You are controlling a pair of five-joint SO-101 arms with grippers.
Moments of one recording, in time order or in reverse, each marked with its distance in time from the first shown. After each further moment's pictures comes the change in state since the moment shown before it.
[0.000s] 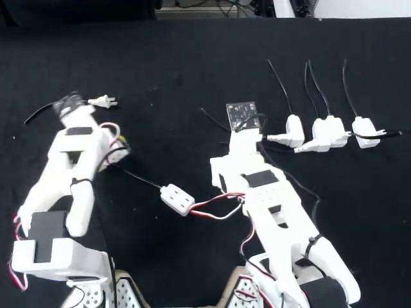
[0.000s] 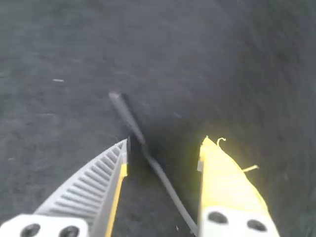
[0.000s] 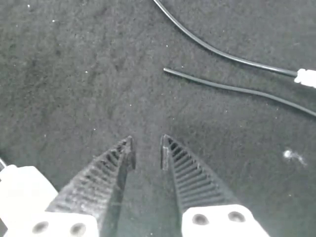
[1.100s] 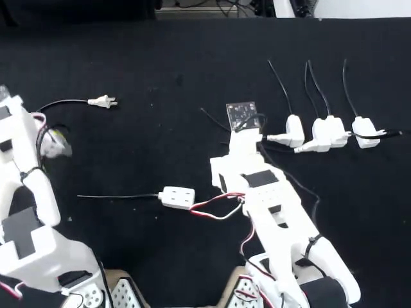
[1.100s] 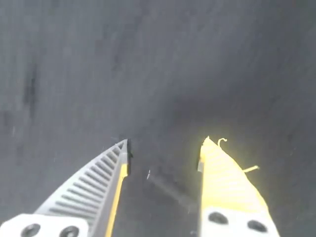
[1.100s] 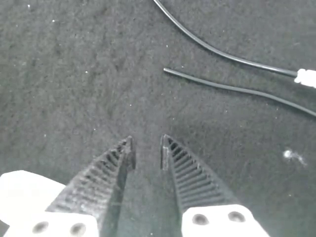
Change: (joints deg) left arm -23.1 3.4 -24.7 27.8 -18.5; right arm 0.0 0.0 0.0 0.0 0.0
